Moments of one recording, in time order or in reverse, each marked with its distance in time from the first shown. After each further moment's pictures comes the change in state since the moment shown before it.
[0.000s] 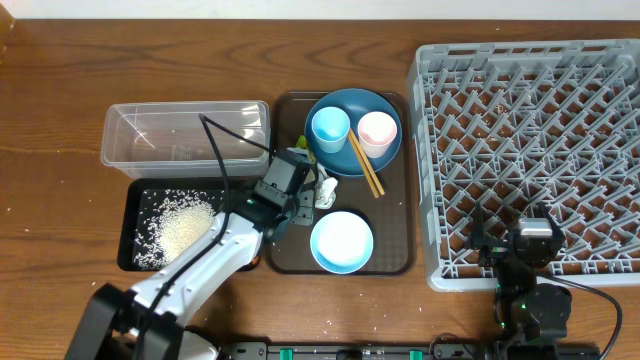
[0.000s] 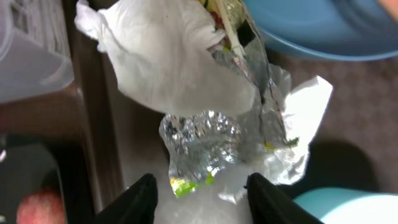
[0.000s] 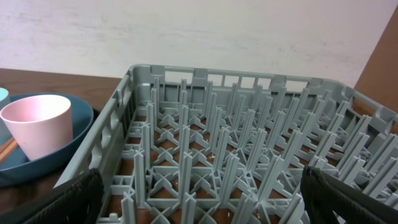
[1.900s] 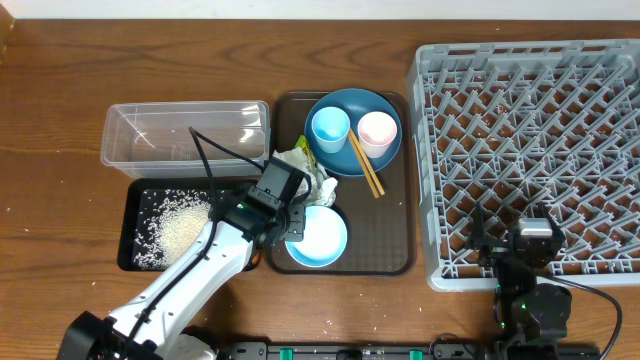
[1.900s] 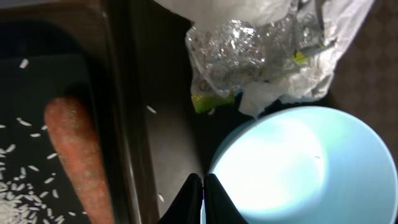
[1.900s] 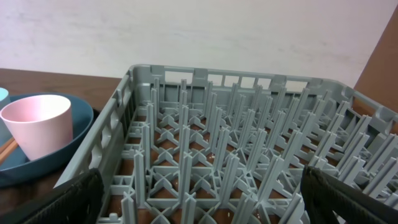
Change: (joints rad) left arm 0.000 -0.106 0.016 -0.271 0.029 -0.067; right arm 0.000 0.000 0.000 0.000 0.000 0.000
